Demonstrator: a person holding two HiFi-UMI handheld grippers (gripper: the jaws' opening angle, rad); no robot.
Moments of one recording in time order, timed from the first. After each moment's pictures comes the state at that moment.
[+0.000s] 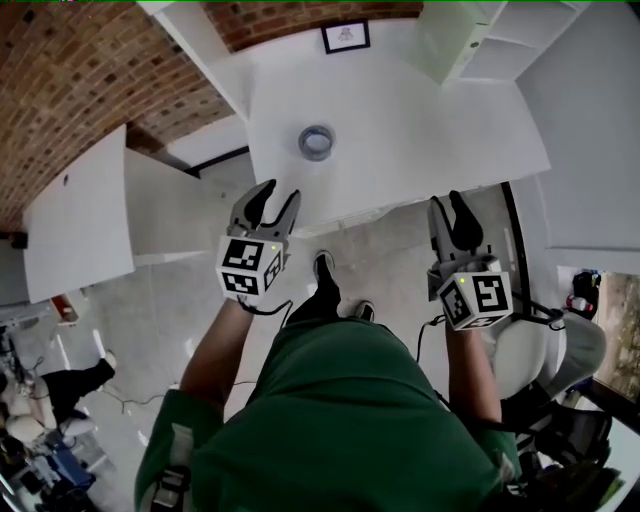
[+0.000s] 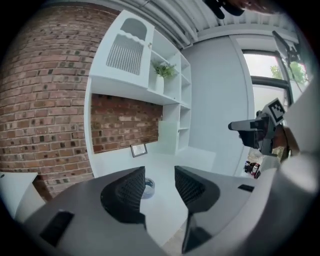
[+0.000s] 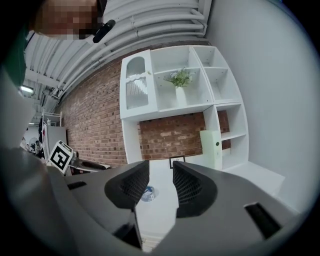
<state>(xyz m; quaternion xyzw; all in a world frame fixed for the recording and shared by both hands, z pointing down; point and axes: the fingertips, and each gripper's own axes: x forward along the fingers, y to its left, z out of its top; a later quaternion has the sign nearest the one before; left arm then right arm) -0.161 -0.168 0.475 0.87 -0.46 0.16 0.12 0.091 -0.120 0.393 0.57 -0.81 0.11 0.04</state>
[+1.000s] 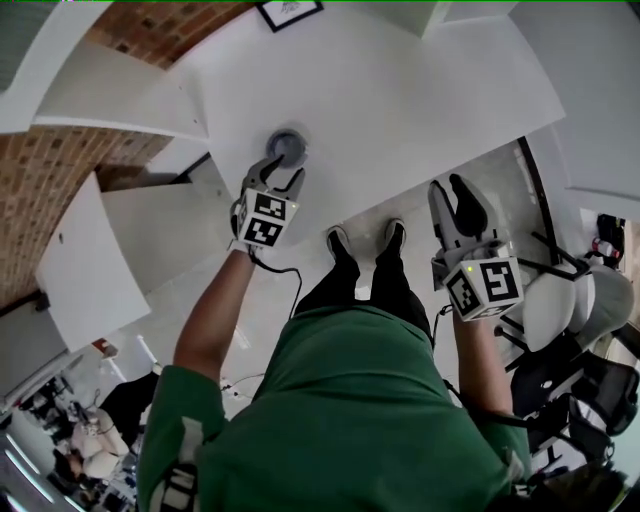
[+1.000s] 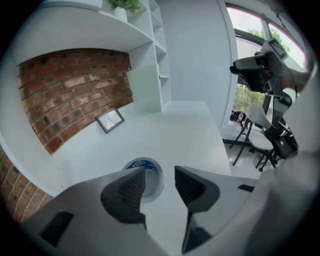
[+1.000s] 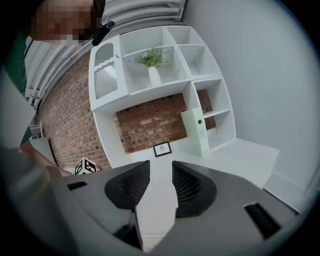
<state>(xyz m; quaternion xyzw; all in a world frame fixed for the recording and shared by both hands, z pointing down) -0.078 -0.311 0.657 0.86 -0.29 0.41 0.08 0.156 -0.211 0.481 0.62 -0.75 0.22 0.04</state>
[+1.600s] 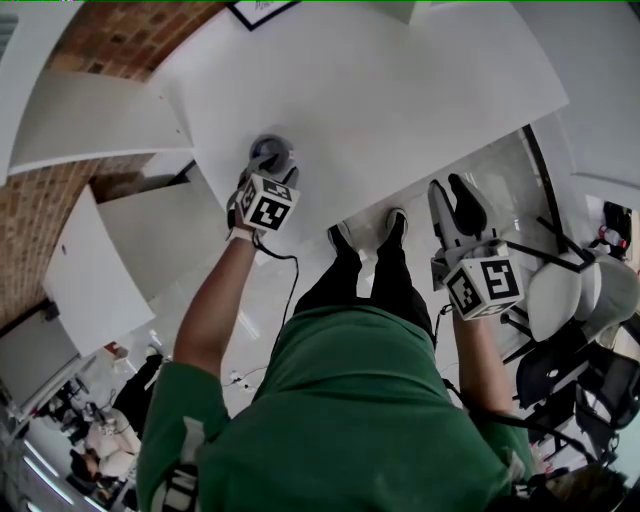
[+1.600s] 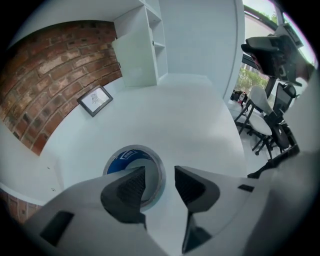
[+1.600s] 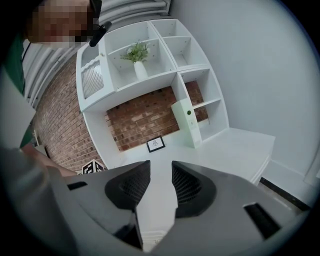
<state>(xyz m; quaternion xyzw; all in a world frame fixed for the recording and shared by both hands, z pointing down) -0.059 -0.330 0.722 0.80 -0.25 0.53 0.10 0.196 -0.223 0.521 0.63 -0.73 0.26 0.03</state>
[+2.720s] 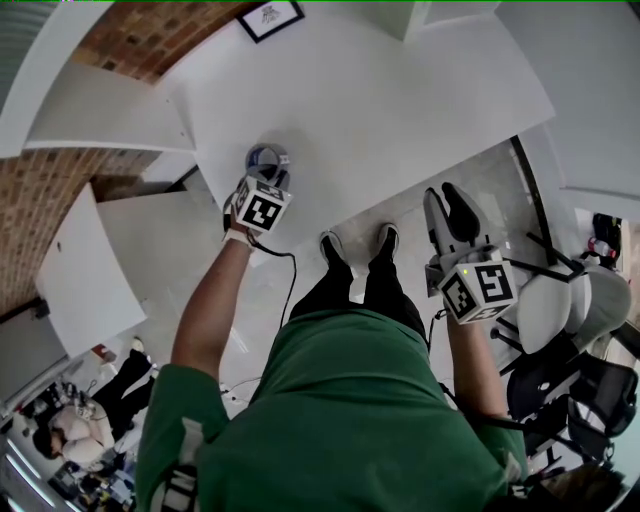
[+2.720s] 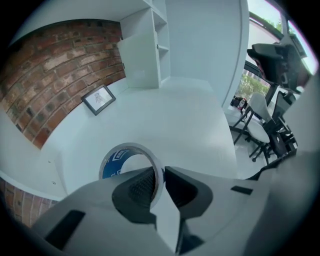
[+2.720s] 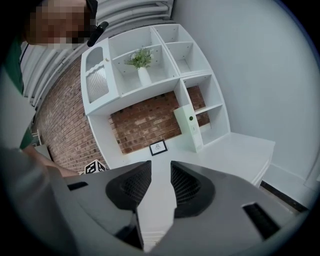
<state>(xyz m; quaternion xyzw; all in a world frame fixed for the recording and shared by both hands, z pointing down) -0.061 -0.318 0.706 0.80 -0.25 0.52 0.13 0.199 -0.205 0.497 0.62 -0.74 0.25 0.03</state>
